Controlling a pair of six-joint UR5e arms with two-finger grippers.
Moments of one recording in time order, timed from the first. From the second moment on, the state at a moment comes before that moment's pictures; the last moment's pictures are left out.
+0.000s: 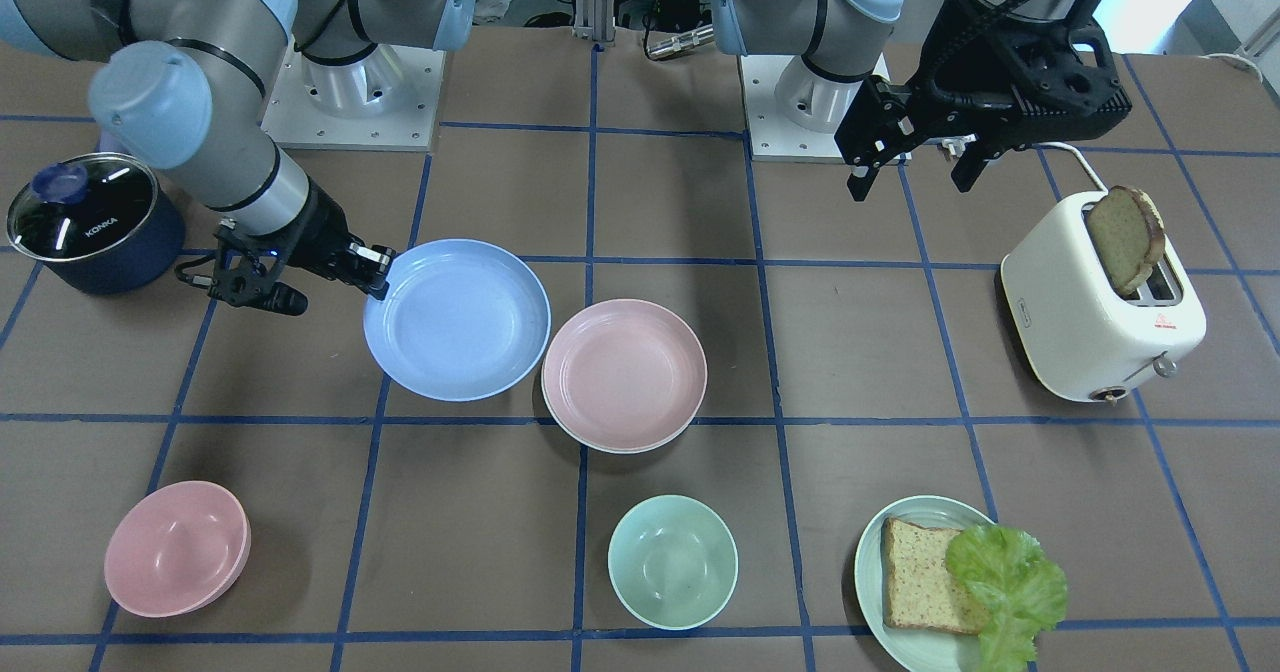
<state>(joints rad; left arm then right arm) -1.52 -1.54 -1.49 -1.62 1.55 -0.11 1.50 -1.49 1.97 -1.95 -1.35 0.21</state>
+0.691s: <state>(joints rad) -1.52 -1.54 -1.49 -1.62 1.55 -0.12 1.74 -1.33 1.92 -2.16 -1.38 0.50</state>
